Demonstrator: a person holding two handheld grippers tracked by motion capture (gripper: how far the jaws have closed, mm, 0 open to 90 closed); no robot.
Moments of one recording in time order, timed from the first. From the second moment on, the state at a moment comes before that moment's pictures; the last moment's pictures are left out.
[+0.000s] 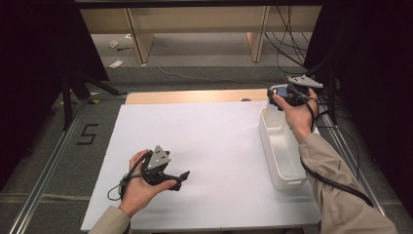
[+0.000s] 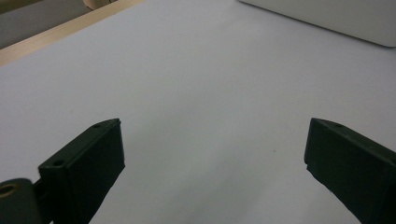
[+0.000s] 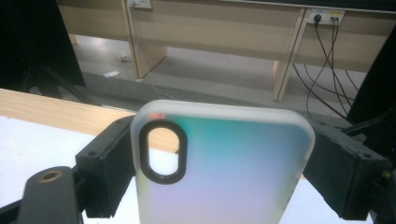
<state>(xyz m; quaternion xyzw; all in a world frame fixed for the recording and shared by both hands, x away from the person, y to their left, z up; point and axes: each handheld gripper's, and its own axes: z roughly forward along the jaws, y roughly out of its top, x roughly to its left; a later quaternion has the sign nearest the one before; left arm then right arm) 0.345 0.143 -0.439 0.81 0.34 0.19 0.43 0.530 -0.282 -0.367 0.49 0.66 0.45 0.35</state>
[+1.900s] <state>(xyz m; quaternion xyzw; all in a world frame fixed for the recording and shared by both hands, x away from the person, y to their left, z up) 0.345 0.143 -0.439 0.81 0.34 0.19 0.43 0.540 -0.277 -0.382 0.50 0.68 0.42 0.34</state>
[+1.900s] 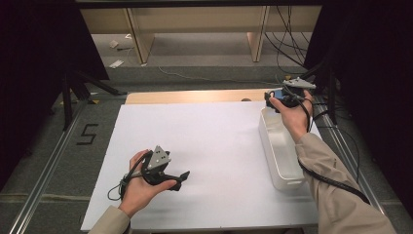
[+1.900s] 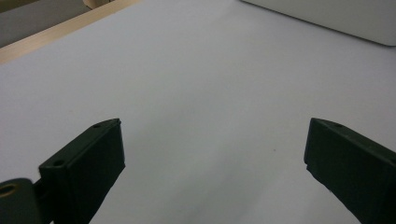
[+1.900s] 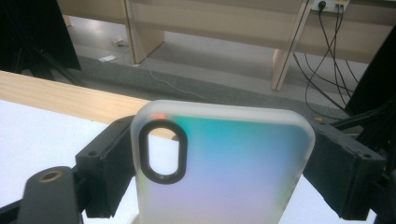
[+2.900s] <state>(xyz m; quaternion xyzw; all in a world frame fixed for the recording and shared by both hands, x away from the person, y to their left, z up) 0.345 0.143 -0.440 0.81 0.34 0.19 0.44 0.546 -0.276 -0.390 0.50 0.69 0.41 0.34</state>
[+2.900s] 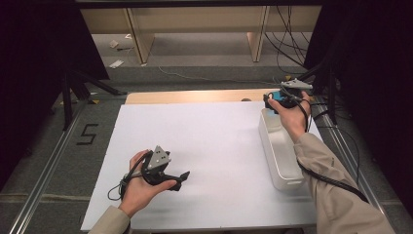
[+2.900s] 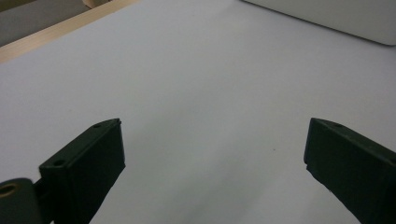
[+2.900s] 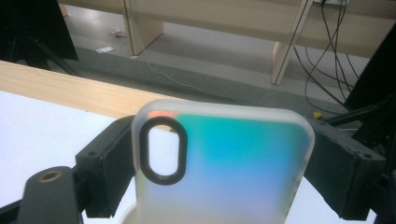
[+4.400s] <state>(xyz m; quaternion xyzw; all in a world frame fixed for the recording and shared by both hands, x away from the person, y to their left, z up) 0.345 0.143 -0.440 0.81 0.34 0.19 0.43 0.549 -0.274 -0.404 0.50 0.70 0.39 0.32</state>
